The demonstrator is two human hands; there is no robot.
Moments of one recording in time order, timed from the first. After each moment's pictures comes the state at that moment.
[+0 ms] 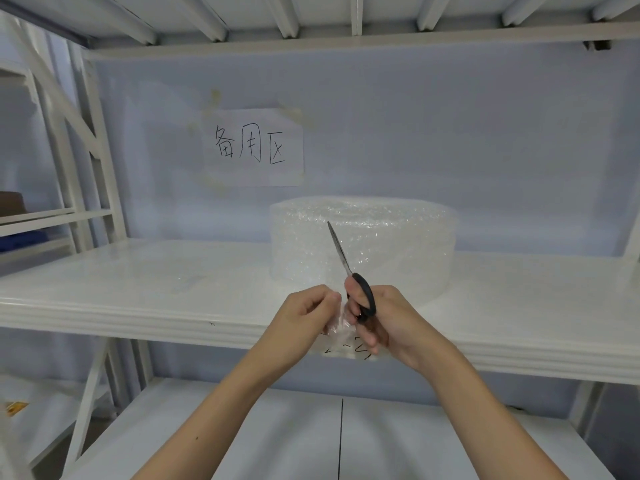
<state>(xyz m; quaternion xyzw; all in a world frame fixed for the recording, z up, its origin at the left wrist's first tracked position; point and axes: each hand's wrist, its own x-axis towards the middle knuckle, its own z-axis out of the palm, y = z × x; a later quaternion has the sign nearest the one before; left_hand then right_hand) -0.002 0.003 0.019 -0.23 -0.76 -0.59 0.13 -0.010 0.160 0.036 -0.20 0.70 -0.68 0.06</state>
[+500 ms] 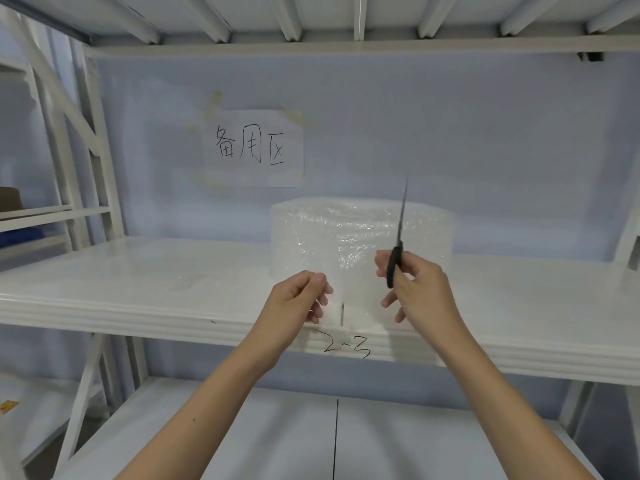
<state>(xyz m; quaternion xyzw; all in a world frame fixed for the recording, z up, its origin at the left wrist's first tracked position) -0.016 -0.008 0.022 -0.16 -0.72 -0.66 0.13 -0.005 0.178 0.057 -0.10 0.78 -0.57 -0.24</state>
